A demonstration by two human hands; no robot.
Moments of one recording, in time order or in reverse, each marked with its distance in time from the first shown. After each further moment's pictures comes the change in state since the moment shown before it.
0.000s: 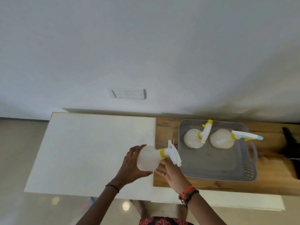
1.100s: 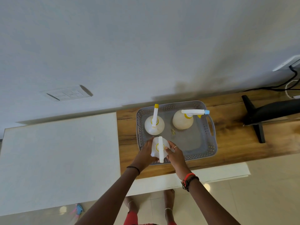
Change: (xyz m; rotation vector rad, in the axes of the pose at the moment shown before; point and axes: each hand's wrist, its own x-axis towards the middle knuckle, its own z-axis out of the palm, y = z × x) left_hand 0.079 0.119 0.168 0.050 -0.363 -0.065; right_hand 0.015 -0.022 -0.178 -0.296 0.379 -0.080
